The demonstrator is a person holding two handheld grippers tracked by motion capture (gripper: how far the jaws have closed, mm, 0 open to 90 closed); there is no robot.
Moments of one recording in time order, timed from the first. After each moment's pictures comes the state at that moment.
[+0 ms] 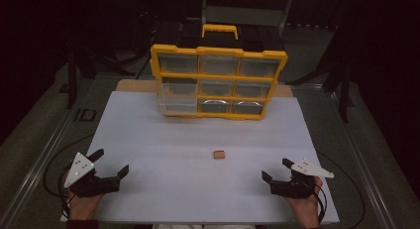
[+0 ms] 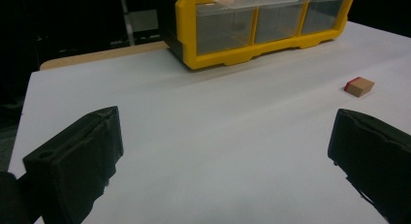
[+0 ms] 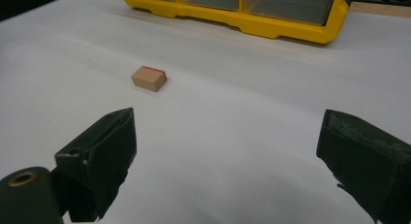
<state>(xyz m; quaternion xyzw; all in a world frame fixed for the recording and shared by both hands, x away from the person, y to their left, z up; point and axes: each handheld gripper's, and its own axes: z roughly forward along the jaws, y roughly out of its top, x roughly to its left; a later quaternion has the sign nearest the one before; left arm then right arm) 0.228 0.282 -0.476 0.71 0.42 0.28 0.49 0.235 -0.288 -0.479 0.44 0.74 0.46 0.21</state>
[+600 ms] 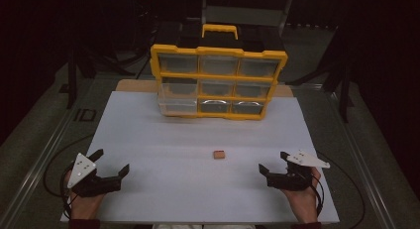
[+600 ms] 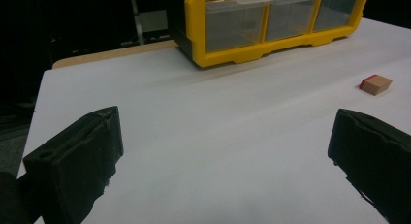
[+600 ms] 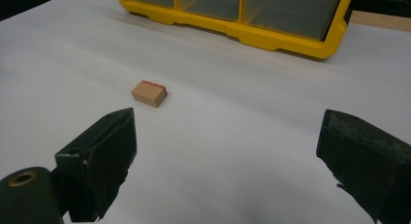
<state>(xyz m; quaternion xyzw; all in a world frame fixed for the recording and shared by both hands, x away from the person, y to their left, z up) 0.228 0.281 -0.481 0.70 0.43 0.30 0.48 0.249 -0.273 -0.455 0.45 0.75 0.44 0.22</state>
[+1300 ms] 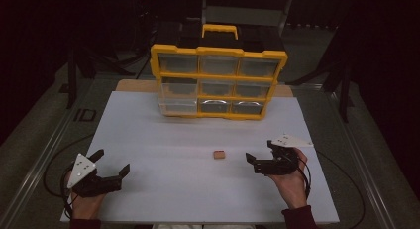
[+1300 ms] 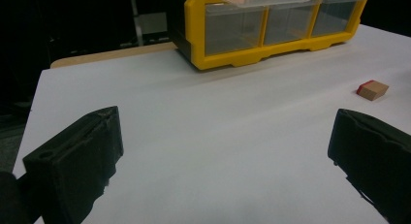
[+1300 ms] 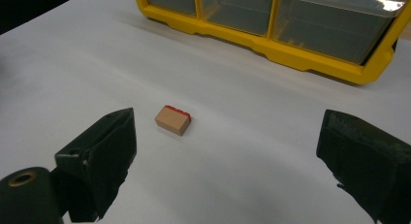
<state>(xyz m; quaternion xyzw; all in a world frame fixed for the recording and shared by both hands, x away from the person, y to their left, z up) 0.228 0.280 -0.482 0.70 0.43 0.30 0.49 0.281 -0.238 -0.429 0.44 0.77 0.43 0.18</state>
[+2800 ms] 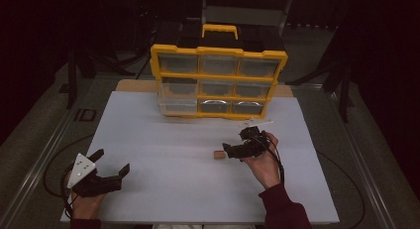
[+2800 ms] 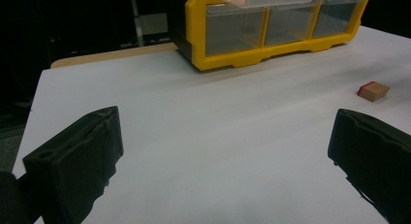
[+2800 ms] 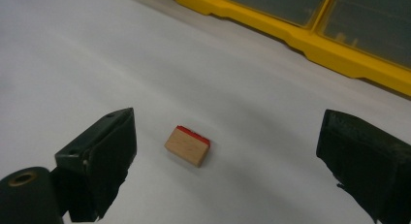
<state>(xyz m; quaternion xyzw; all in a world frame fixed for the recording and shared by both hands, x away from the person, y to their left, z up) 0.229 0.281 -0.483 0.70 0.43 0.30 0.49 0.335 -0.171 -0.434 0.44 0.81 0.35 0.15</state>
